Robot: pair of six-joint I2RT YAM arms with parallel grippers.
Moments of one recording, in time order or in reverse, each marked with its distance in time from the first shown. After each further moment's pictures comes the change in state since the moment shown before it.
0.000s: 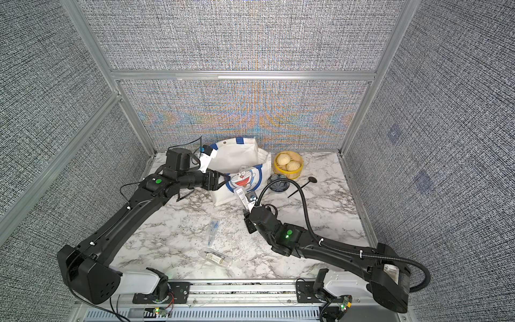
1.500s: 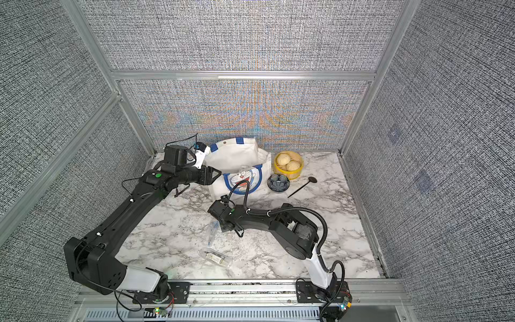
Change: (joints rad) left arm 0.118 0.055 0.024 -0.032 -0.128 0.087; right arm 0.005 0.885 0.628 -0.424 -0.142 0.365
